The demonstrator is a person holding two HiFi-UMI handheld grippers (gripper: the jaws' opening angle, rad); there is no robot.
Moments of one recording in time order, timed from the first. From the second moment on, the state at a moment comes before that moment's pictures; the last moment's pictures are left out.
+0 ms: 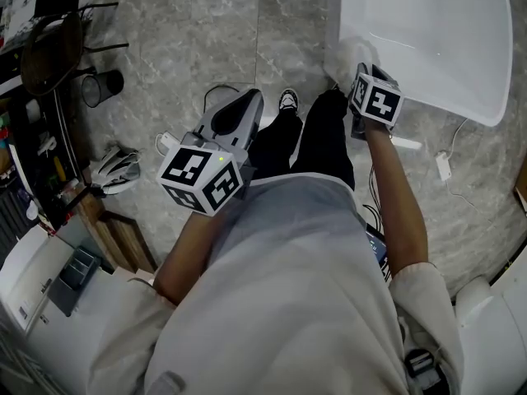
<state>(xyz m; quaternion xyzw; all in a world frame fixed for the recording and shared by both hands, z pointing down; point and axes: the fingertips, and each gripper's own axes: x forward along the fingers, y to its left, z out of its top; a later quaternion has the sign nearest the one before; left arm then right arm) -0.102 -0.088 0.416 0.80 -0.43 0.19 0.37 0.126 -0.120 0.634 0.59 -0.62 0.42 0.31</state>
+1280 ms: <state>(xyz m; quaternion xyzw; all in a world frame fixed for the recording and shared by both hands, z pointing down) -0.110 -0.092 0.415 0.80 -0.43 0.20 0.37 0.125 -0.120 0.668 0.58 -0.61 0.43 0.33</state>
